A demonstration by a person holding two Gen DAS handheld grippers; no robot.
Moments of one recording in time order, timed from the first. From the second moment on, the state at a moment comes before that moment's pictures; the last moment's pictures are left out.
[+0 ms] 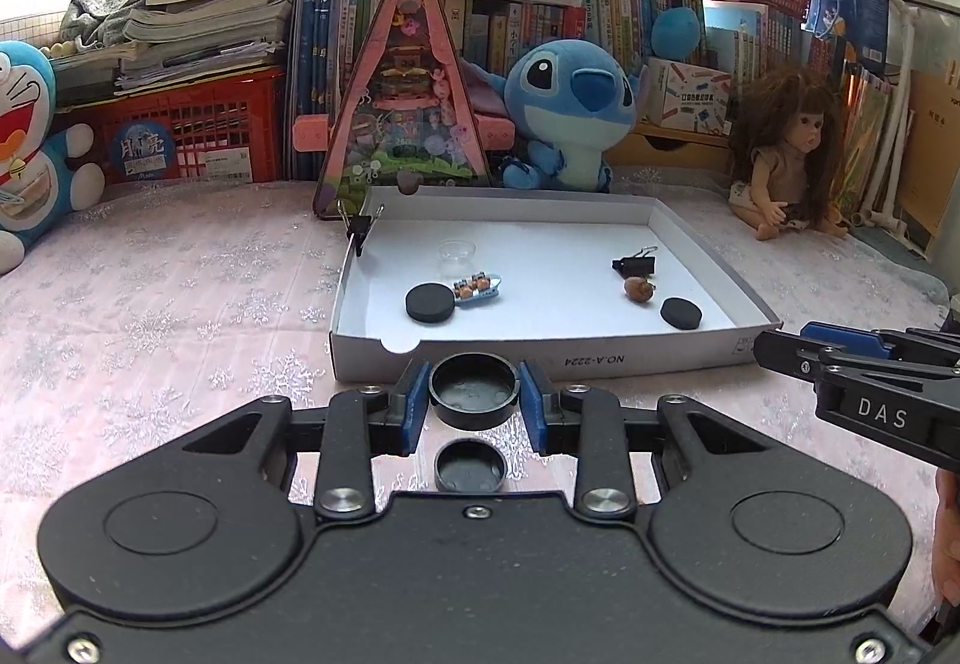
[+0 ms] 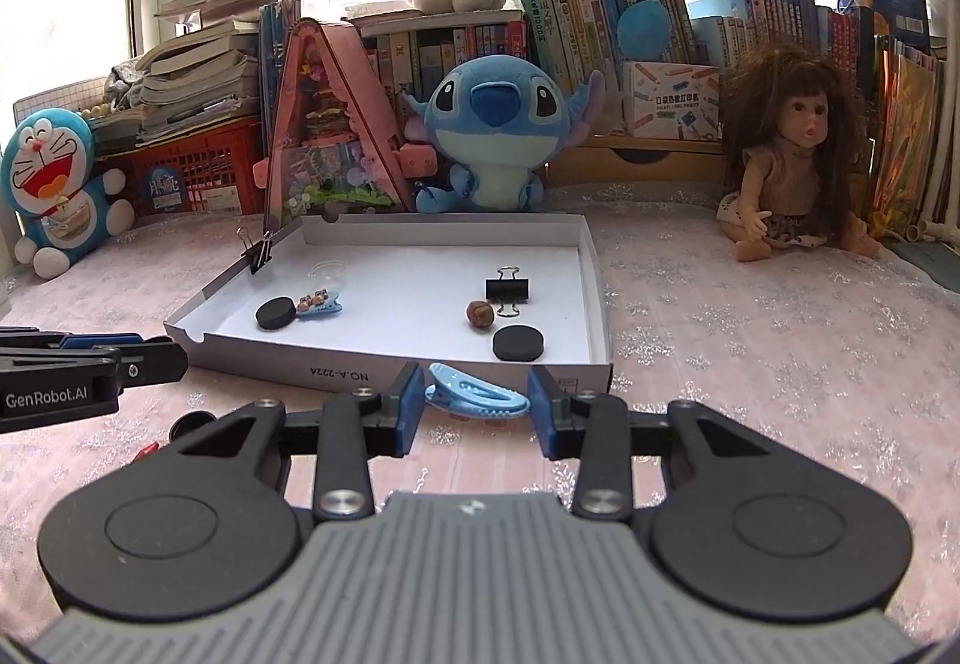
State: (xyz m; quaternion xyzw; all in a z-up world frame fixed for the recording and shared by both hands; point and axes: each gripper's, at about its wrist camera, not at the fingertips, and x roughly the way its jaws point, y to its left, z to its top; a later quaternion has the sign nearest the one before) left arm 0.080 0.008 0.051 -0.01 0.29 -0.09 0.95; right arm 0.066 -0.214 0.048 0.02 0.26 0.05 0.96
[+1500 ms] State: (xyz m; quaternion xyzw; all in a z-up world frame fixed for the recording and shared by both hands) left arm 0.227 0.017 0.021 -0.03 0.36 -0.07 0.93; right arm 0.220 -0.254 0.018 0.11 0.38 0.05 0.92
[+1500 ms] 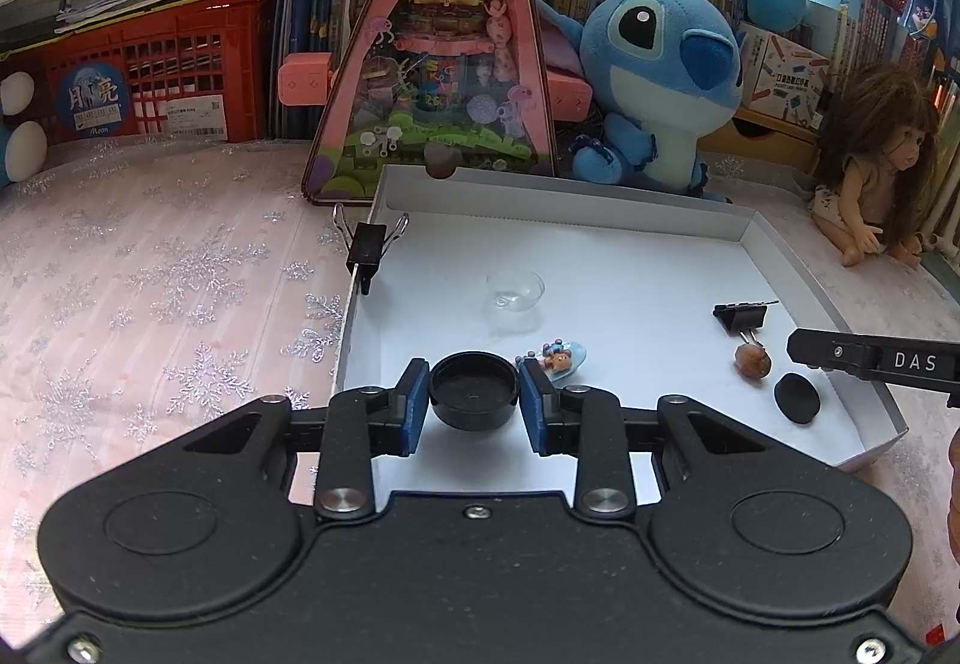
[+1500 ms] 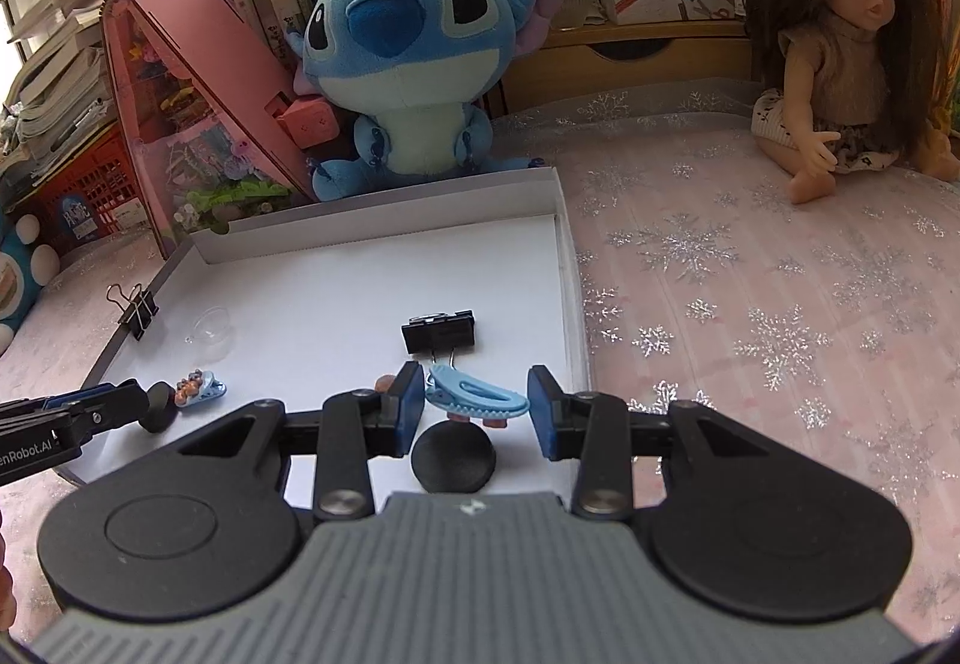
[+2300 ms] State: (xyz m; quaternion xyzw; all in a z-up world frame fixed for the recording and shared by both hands) left arm 0.230 0.012 0.011 -0.03 0.37 -0.07 0.93; right arm 0.226 -0.243 0.011 0.08 0.37 0.05 0.92
